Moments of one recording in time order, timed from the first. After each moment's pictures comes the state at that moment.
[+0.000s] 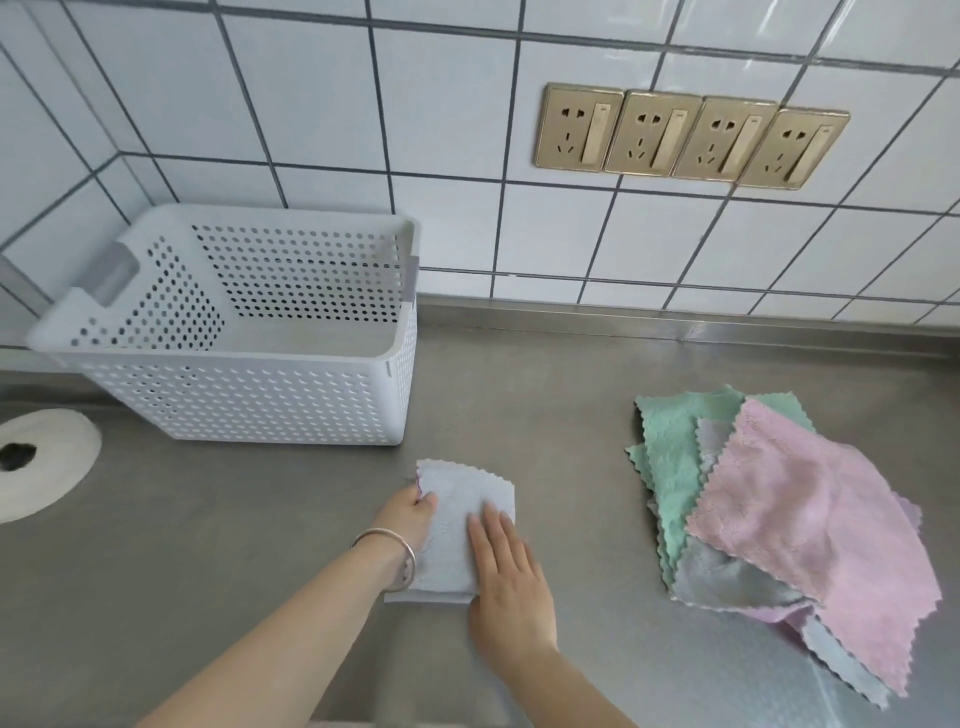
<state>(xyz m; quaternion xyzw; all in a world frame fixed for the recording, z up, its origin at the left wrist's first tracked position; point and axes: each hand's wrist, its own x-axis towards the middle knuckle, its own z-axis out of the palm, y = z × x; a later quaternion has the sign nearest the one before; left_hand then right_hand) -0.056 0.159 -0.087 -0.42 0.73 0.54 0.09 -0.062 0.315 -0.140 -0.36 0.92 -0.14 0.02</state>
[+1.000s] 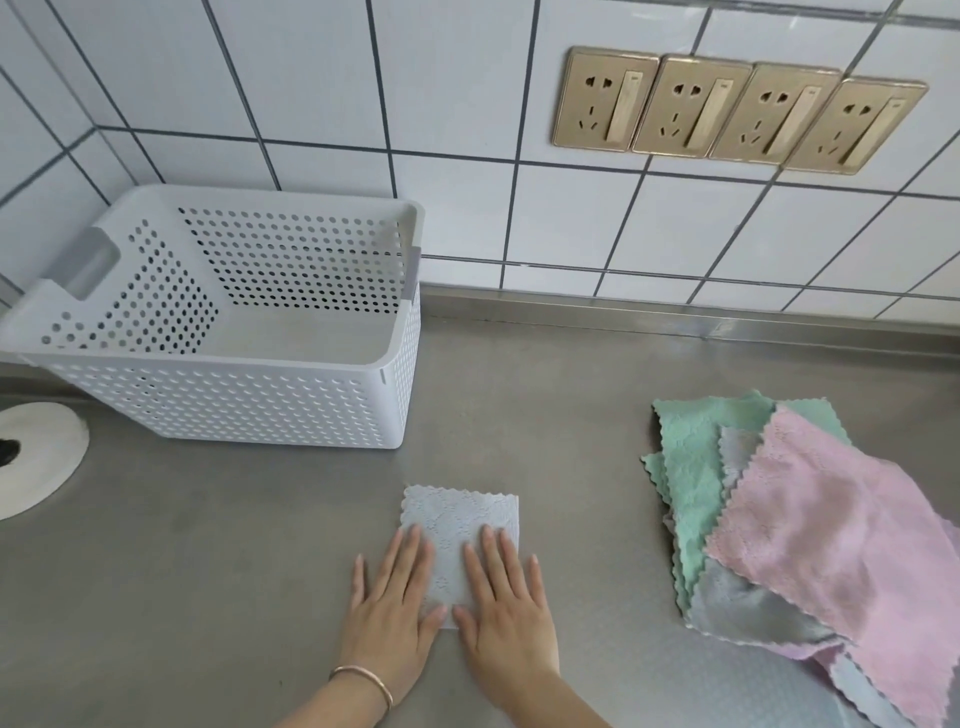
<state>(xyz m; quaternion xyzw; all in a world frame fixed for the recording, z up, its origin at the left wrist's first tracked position) 0.023 0.179 -0.180 -0.20 0.97 0.11 0.04 -0.064 0.317 -0.176 -0.38 0.92 -0.08 0.05</state>
